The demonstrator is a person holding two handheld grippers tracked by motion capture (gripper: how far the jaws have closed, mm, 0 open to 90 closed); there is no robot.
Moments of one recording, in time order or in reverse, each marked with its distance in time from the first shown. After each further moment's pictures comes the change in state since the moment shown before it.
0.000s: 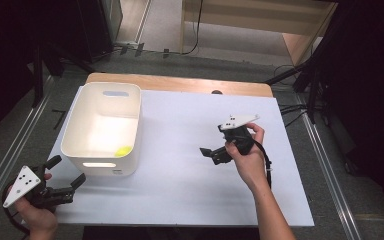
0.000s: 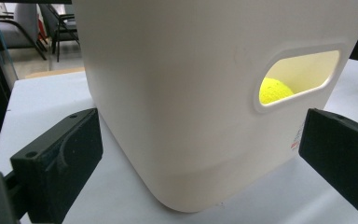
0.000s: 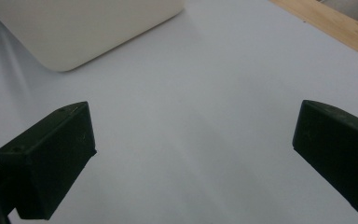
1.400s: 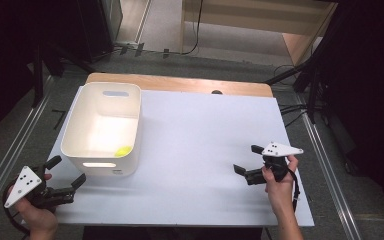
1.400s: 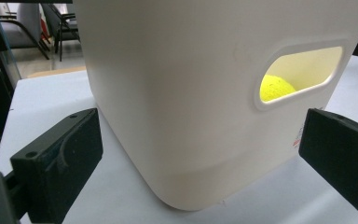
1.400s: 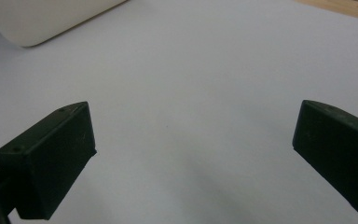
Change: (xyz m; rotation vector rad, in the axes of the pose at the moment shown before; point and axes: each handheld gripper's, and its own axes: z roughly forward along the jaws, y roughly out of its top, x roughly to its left) left arm -0.002 0.000 0.000 0.007 0.011 0.007; right arm -0.026 -0.114 -0.044 -0.142 -0.078 0.138
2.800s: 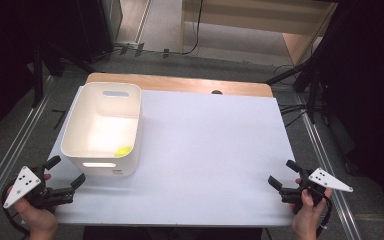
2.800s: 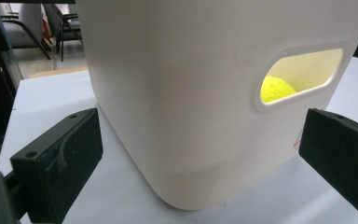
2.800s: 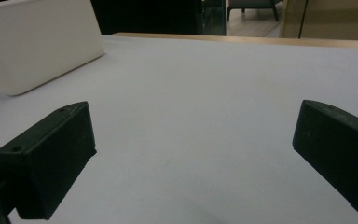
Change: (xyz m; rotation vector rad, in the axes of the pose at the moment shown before) left arm 0.001 0.000 -0.001 -0.004 0.004 -0.003; right arm -0.030 -0.085 -0.072 -0.310 -0.108 0.134
